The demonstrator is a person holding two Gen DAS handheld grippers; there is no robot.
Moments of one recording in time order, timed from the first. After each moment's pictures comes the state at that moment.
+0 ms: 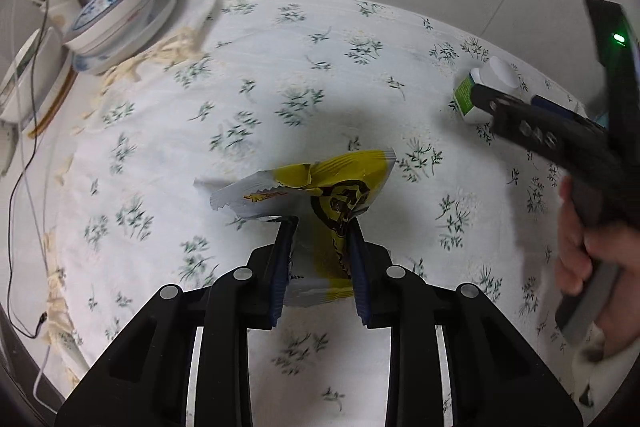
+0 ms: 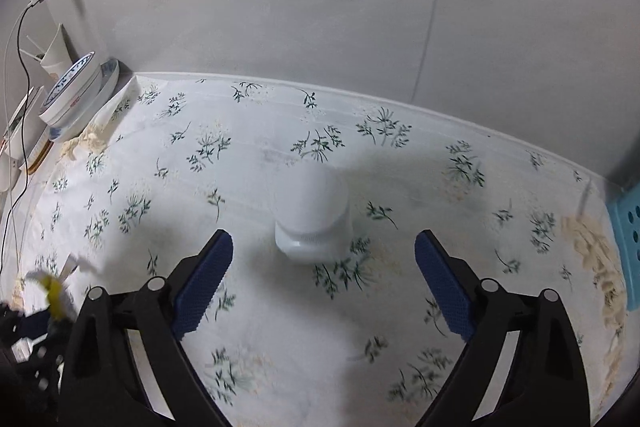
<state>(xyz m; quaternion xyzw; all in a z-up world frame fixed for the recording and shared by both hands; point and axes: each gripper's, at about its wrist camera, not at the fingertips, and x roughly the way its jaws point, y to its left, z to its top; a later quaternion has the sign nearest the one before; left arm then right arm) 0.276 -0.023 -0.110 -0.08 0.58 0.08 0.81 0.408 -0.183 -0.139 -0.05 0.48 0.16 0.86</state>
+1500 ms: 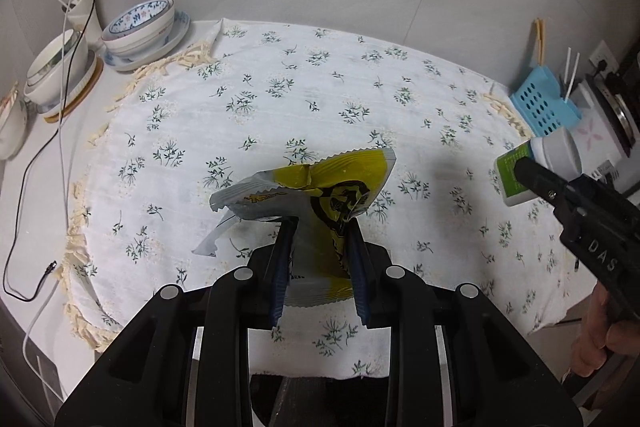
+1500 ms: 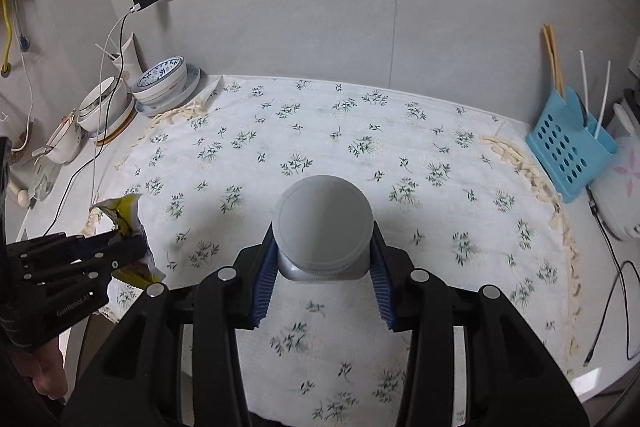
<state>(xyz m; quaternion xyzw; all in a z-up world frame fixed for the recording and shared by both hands) 0.128 -0.043 -0.035 -0.08 0.52 0.01 0.85 0.165 -0.231 -0.022 -0.02 0.44 0.16 0.88</state>
